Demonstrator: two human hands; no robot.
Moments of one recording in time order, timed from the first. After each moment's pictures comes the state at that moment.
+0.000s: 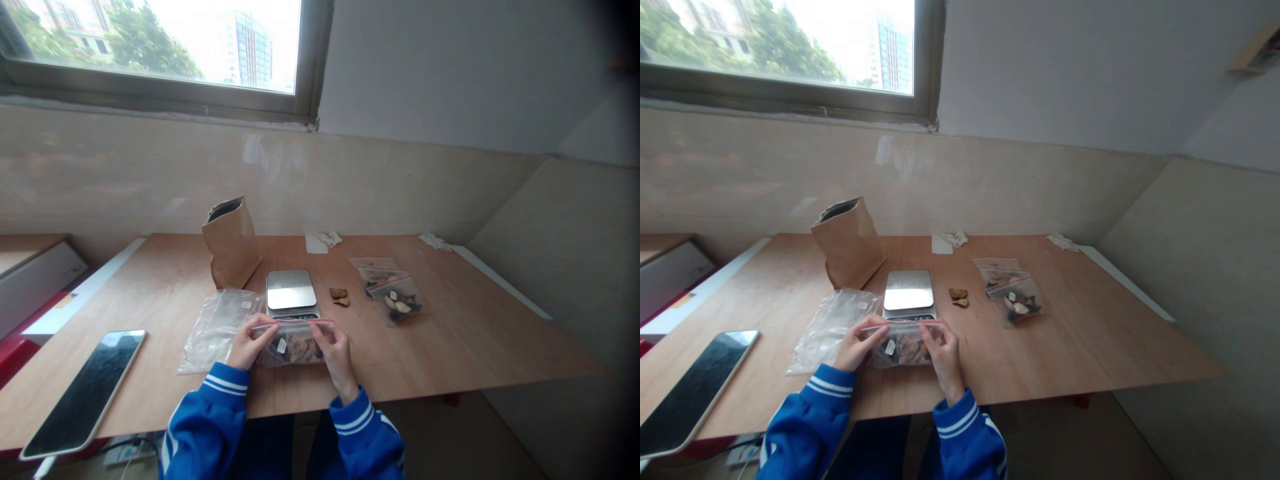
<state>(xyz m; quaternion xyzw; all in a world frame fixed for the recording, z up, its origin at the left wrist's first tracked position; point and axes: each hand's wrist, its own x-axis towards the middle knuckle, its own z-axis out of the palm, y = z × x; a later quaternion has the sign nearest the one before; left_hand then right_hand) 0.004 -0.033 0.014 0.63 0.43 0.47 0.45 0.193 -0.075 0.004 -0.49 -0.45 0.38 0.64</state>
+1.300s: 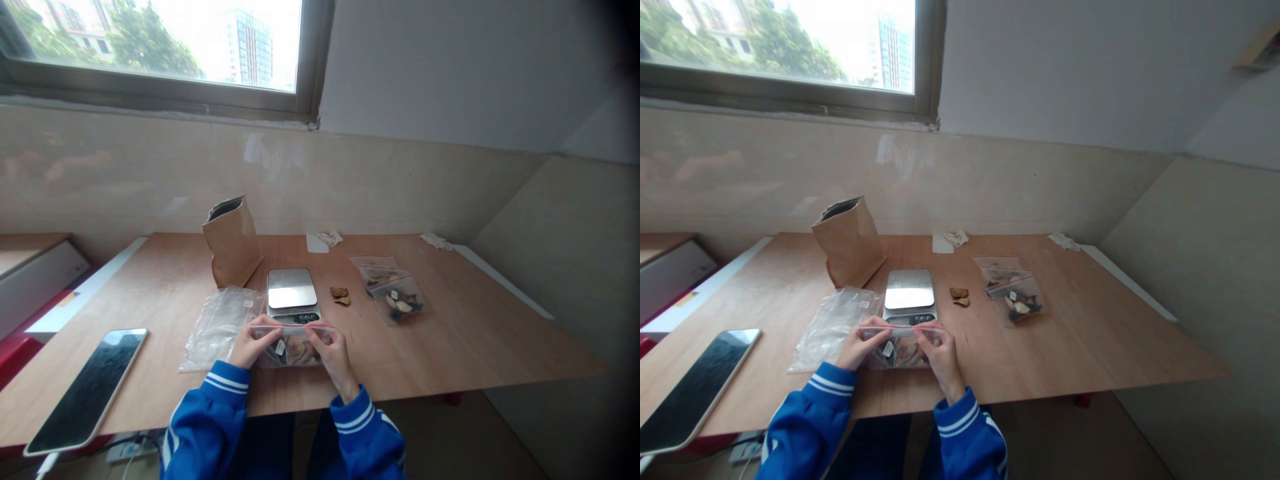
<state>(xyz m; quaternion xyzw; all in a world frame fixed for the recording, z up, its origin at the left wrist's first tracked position) 0.007 -0.038 0.022 0.60 0.42 0.43 0.53 0.192 -0.073 0.001 -0.47 -0.49 0.40 0.61</state>
